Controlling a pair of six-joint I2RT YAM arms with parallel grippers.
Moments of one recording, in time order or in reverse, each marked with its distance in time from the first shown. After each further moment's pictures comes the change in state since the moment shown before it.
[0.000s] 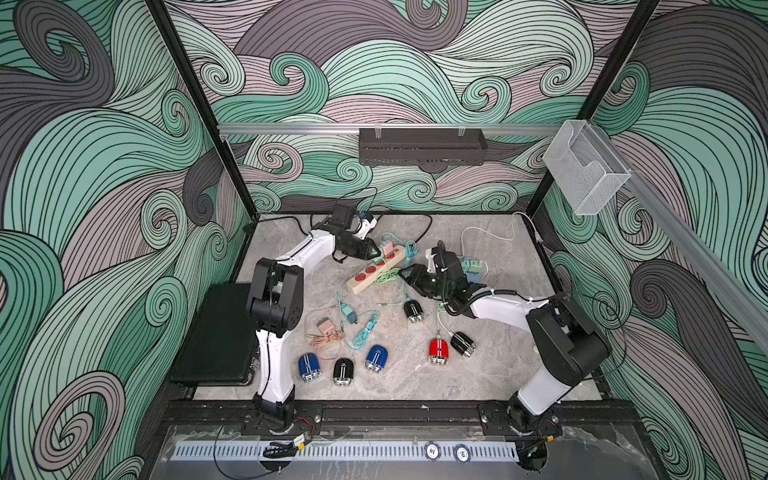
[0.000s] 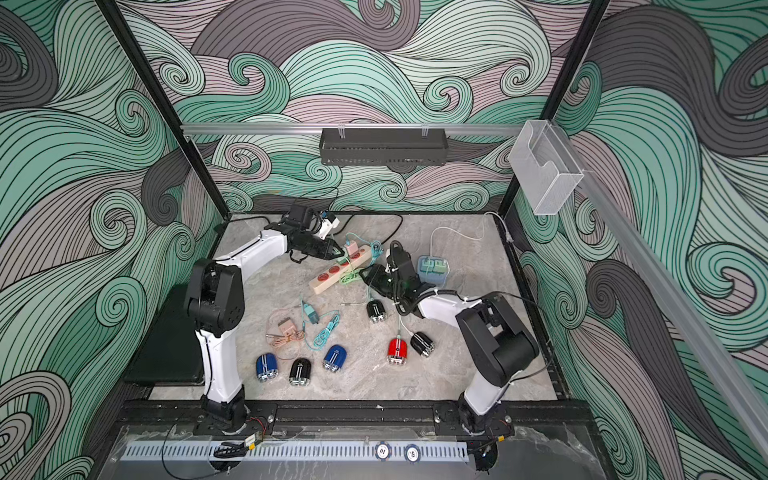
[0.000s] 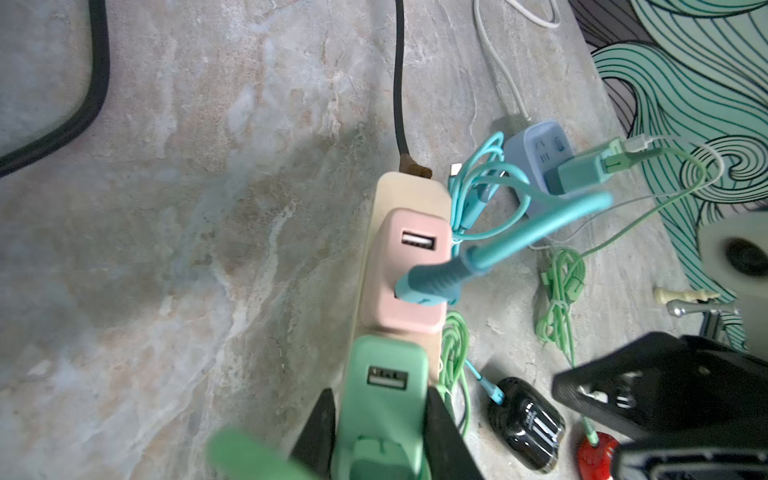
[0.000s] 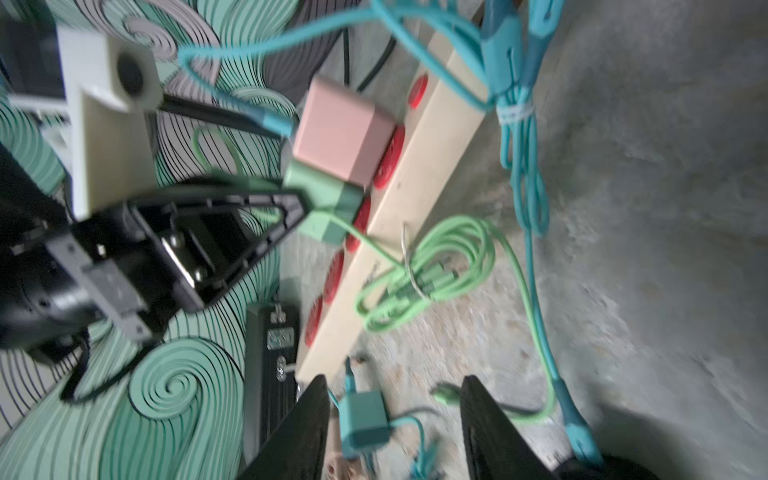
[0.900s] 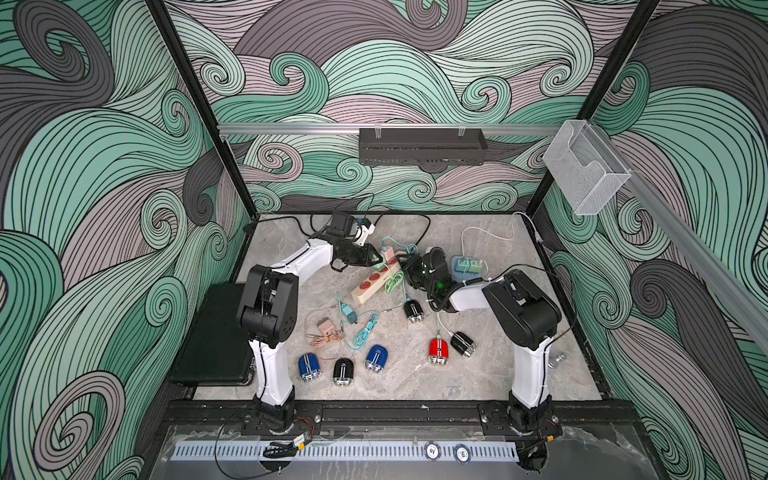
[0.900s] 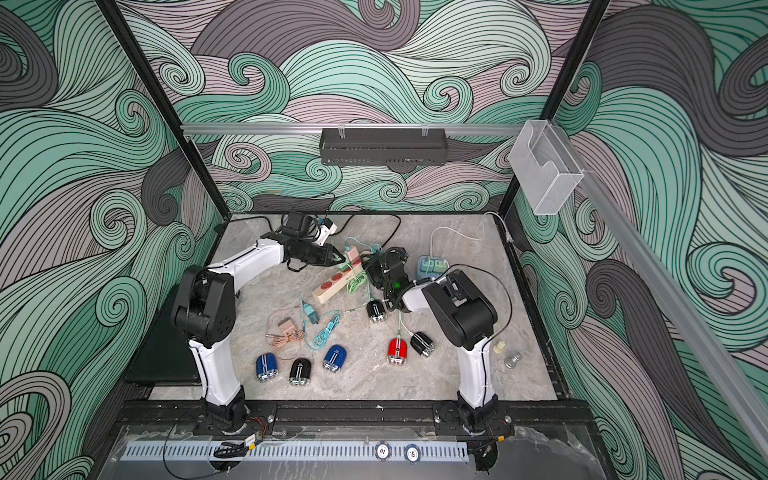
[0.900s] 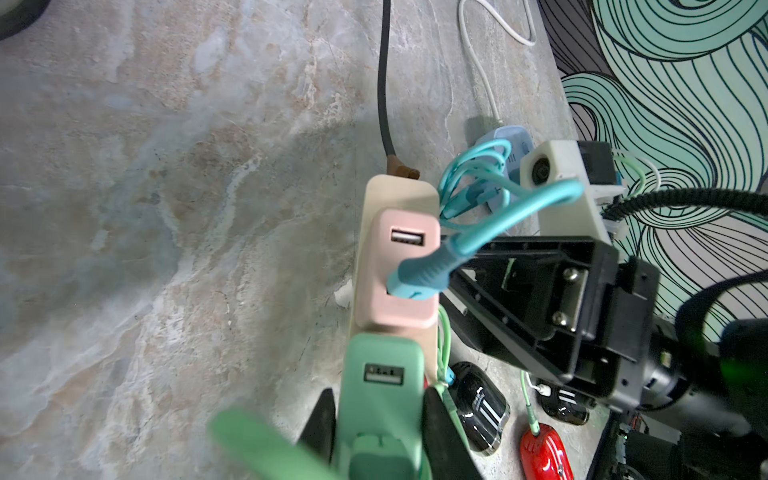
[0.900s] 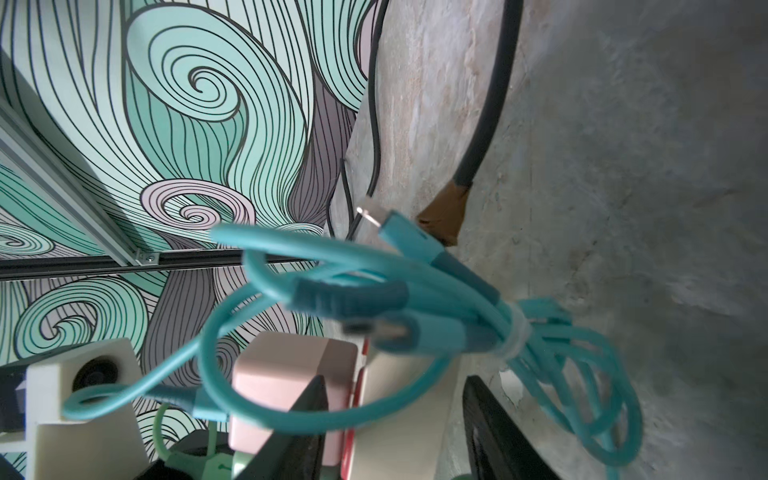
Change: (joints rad) left arm -0.027 -0.094 -0.159 0.100 0.032 -0.140; right arm 0.000 0.296 0.082 0.353 0.174 0.294
